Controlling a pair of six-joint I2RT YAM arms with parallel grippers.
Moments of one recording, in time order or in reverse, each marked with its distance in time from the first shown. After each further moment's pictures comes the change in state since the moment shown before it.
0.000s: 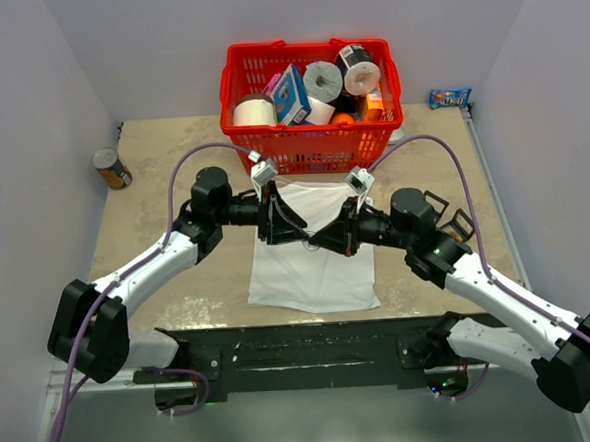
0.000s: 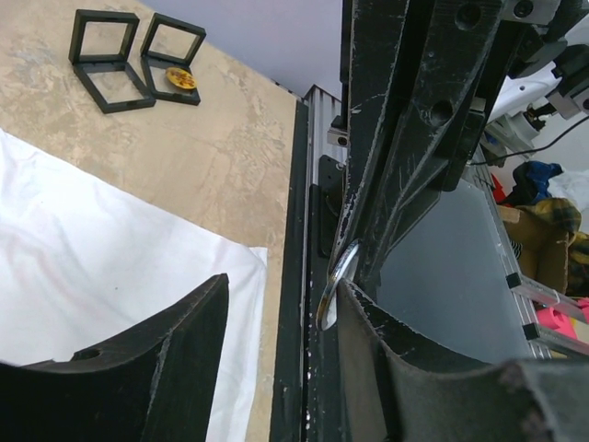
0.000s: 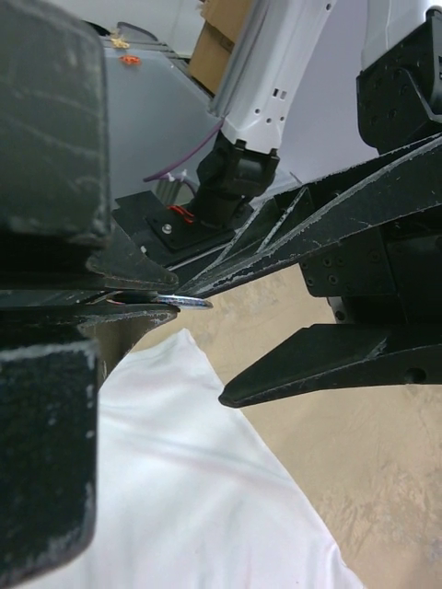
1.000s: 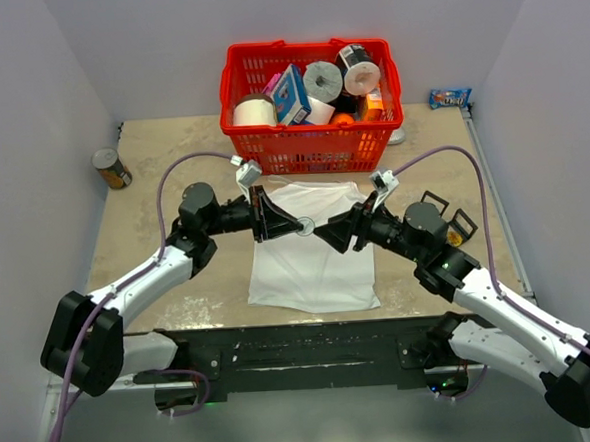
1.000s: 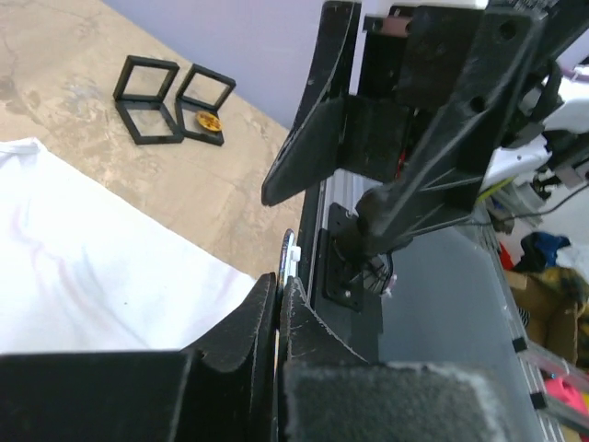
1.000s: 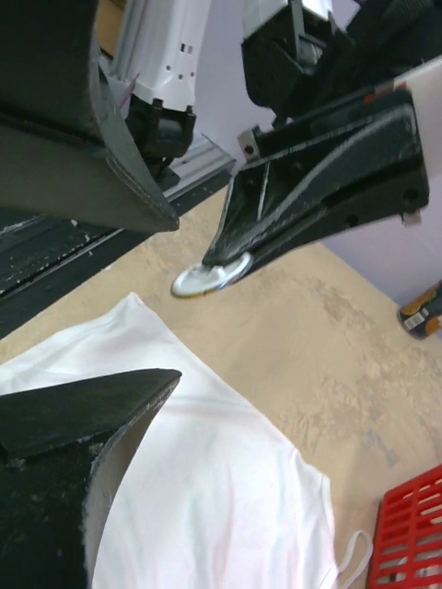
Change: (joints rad) left arm 0.018 -0.064 -0.135 0.251 -0.100 -0.183; right arm 0.000 -0.116 -0.093 0.091 0.242 0.069
